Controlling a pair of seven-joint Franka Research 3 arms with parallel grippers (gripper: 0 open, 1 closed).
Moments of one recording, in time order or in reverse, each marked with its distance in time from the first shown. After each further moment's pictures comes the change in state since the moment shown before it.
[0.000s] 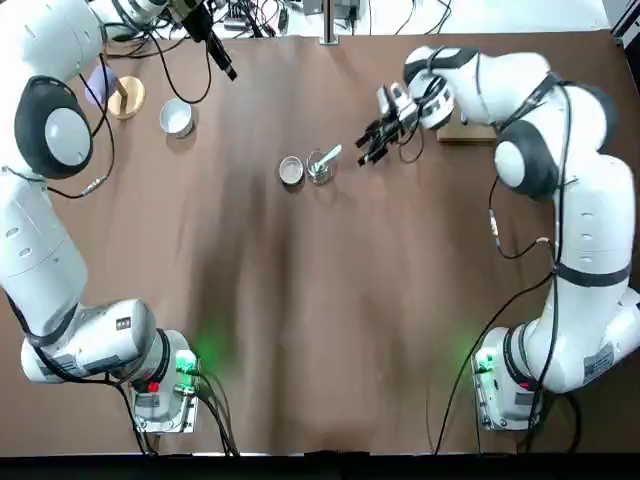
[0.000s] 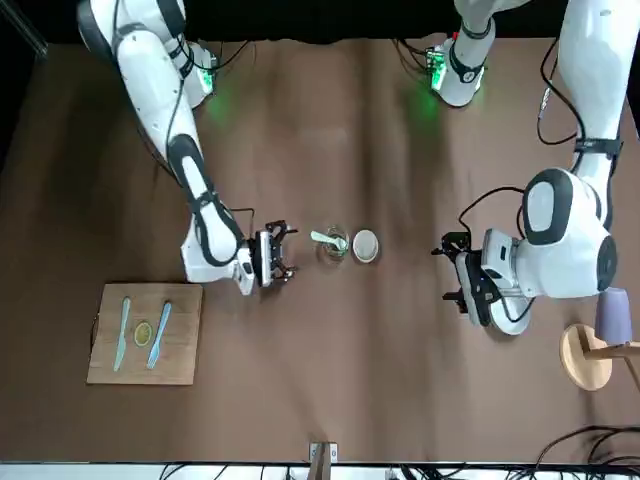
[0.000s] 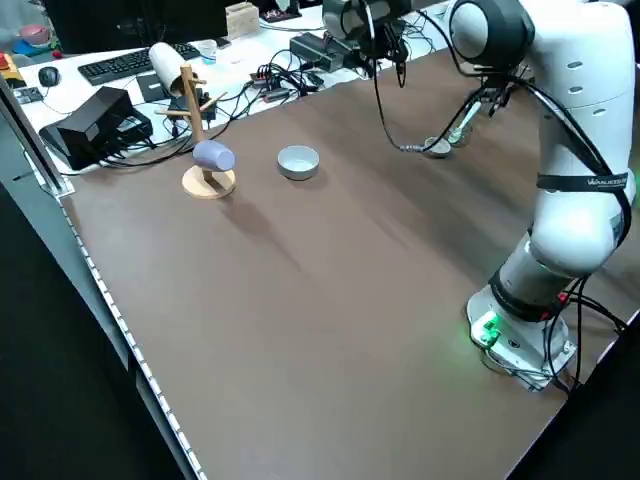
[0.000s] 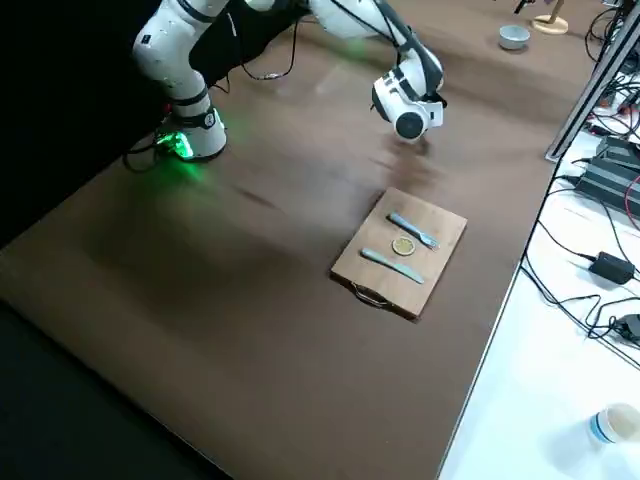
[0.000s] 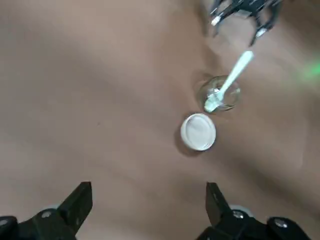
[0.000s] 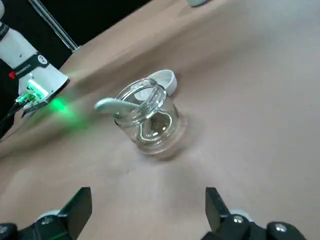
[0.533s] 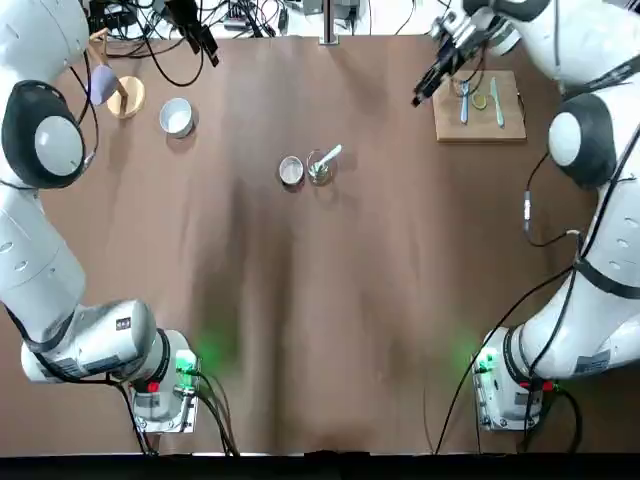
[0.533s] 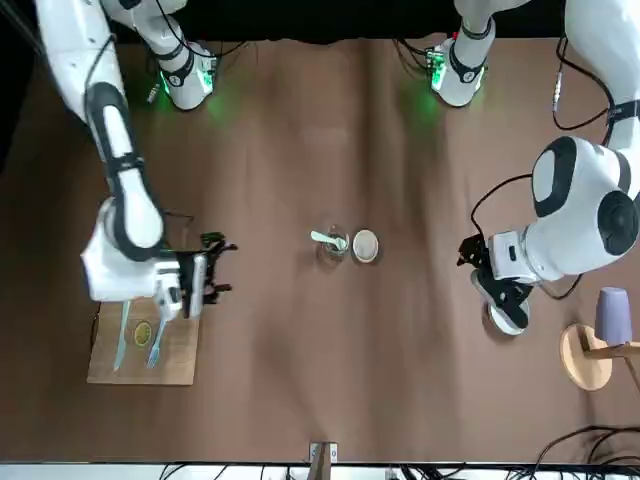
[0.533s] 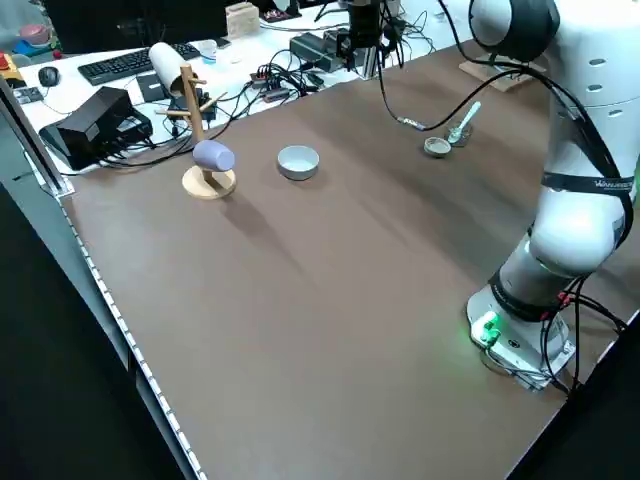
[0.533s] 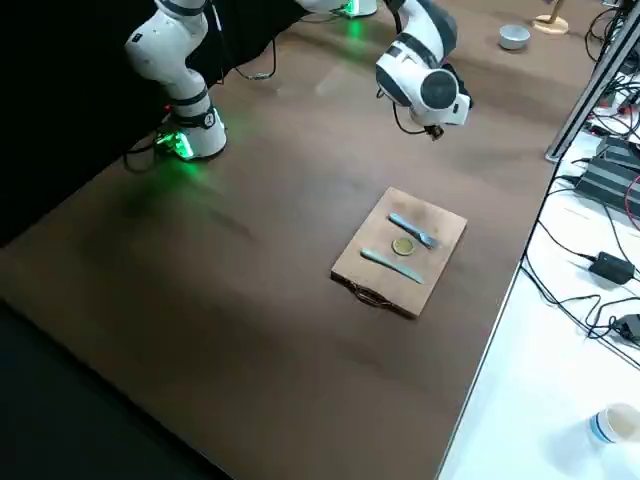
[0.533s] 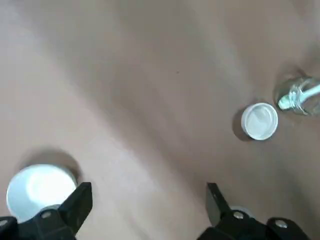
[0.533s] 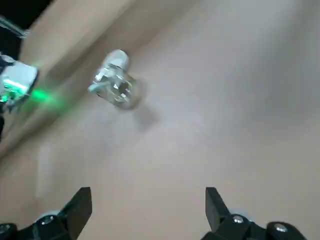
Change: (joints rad) left arm -0.005 -0.102 0.005 0.003 0.345 -0.031 -0.632; right arm -0.282 -0.210 -0.015 0.146 -0.600 -0.184 0.629
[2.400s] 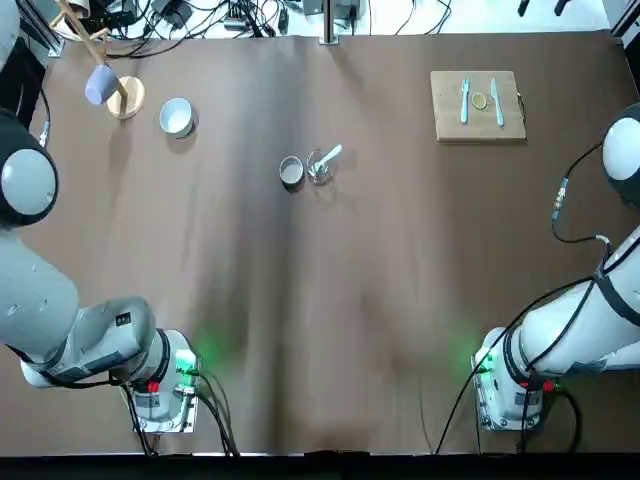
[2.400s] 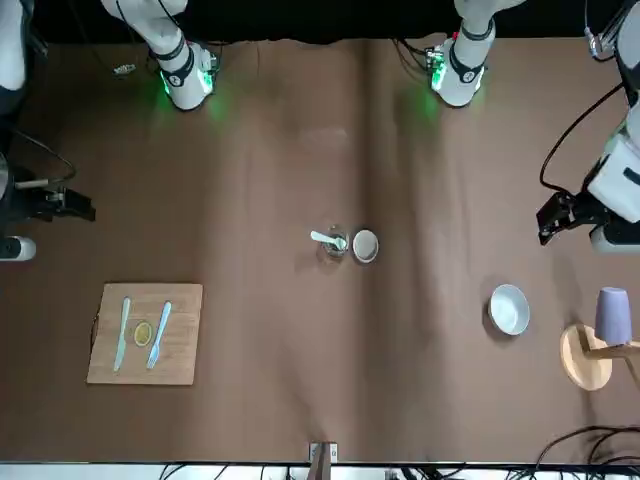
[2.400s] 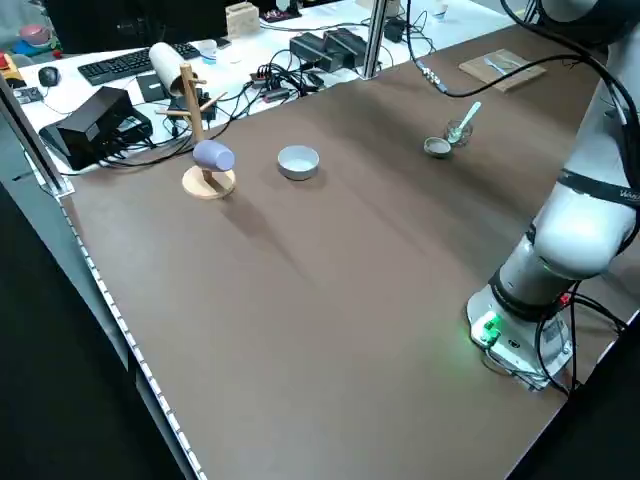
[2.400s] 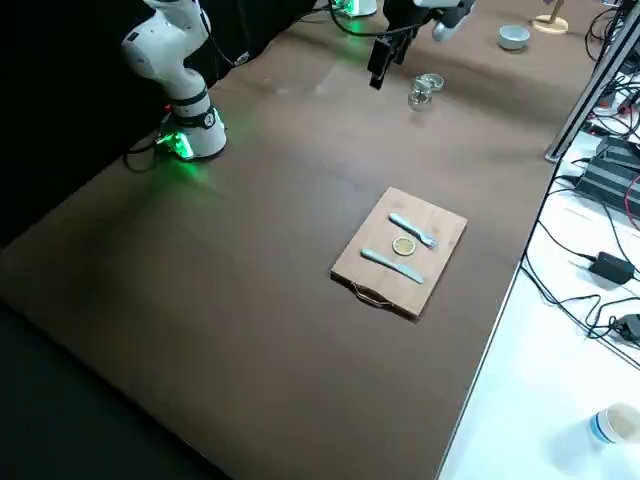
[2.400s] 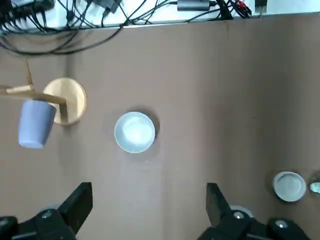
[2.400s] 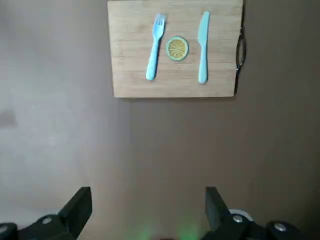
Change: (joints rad) left arm 0.098 -0.253 0.003 0.077 0.113 -0.124 -0.476; right arm -0.080 -0.303 -0.024 0.263 -0.681 -0.429 1.234
